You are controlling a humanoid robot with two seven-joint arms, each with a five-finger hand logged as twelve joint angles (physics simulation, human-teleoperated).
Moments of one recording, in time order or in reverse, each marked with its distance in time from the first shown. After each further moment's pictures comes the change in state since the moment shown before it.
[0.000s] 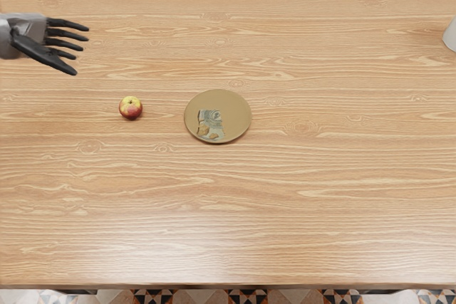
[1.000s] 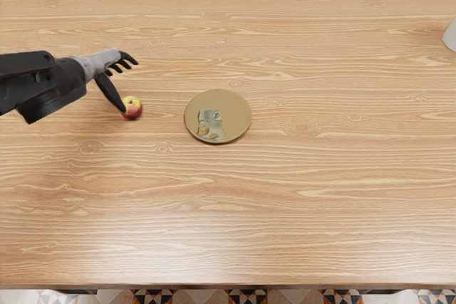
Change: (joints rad) left arm -0.051 -0.318 0.353 -0.224 0.367 0.747 -0.003; right arm -0.032 0.000 -0.006 -0.004 0.001 -0.005 0.001
